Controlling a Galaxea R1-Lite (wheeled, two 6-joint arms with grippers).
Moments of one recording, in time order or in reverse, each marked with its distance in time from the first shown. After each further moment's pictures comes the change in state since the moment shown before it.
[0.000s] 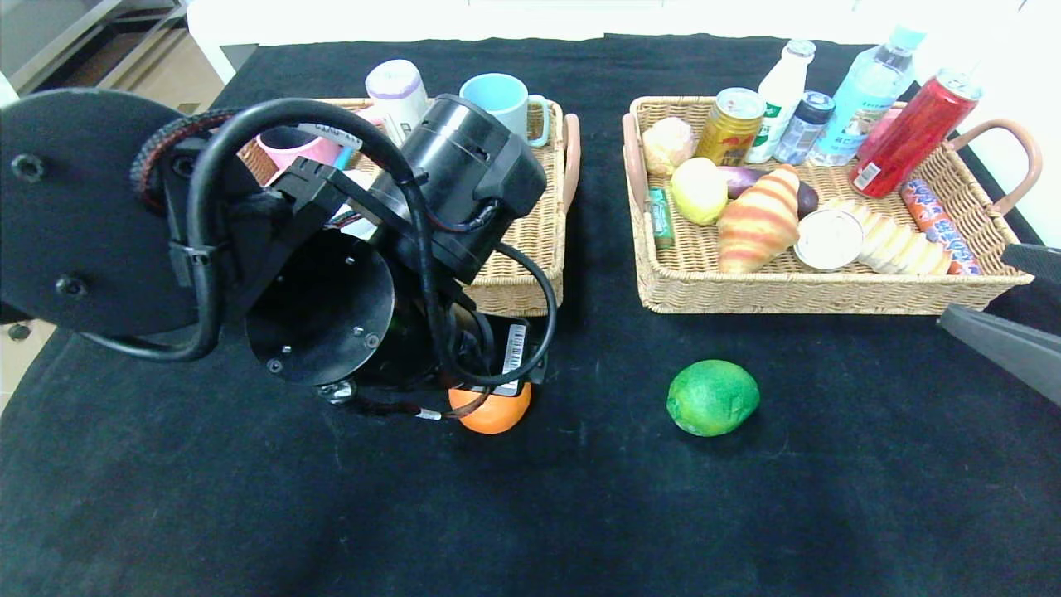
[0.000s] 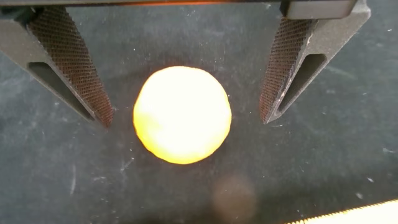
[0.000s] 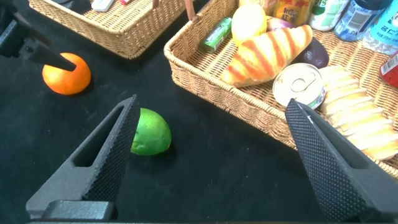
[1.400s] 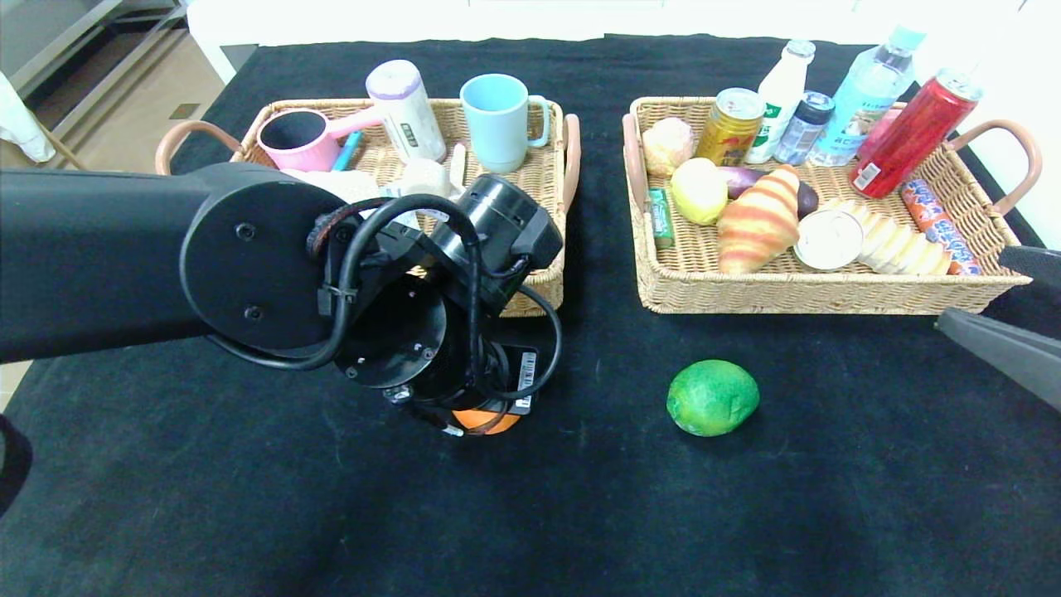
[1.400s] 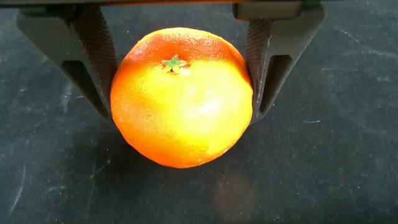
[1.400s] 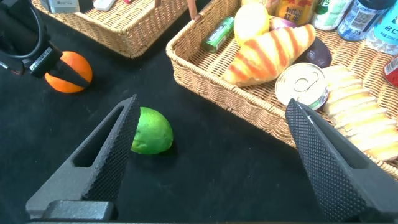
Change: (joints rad) left arm 0.049 0.100 0.009 -0.004 -0.087 -0.041; right arm 0.006 0.001 0.004 -0.001 0.000 -0.003
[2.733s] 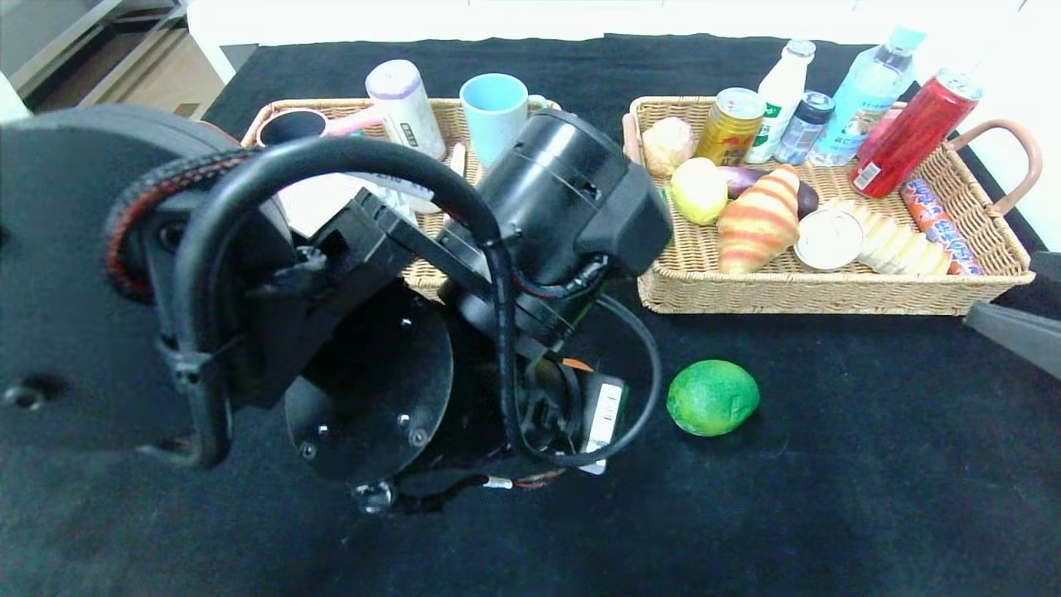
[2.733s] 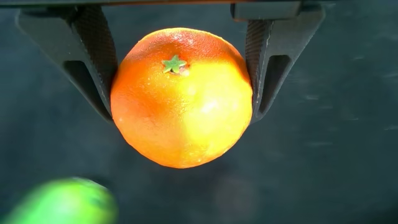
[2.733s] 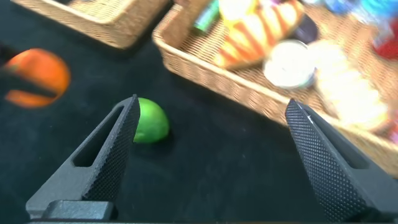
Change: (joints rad) left arm -0.258 -0.095 0.001 -0.026 0.012 0.046; right arm -0.026 -0.044 -0.119 0.254 -0.058 0.023
